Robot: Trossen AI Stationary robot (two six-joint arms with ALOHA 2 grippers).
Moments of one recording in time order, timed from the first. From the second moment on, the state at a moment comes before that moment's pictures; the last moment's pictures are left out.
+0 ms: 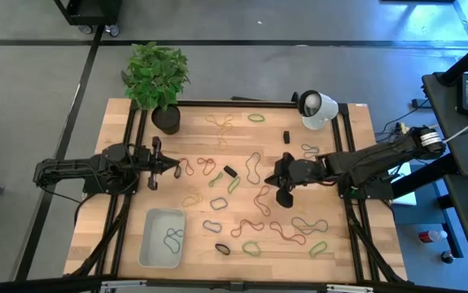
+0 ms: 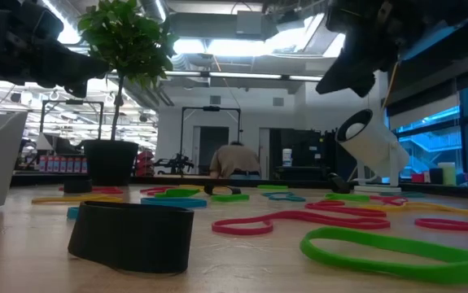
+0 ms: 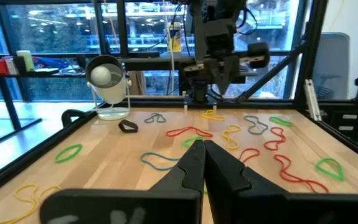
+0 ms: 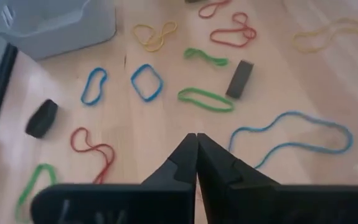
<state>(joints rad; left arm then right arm) 0.10 0.01 0.01 0.03 0.03 -0.01 0.20 1.23 0.71 -0.15 0.18 0.41</state>
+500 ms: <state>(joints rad) 0.10 0.01 0.01 0.03 0.02 -0.31 0.20 1.23 0.72 -0.11 0.27 0.75</state>
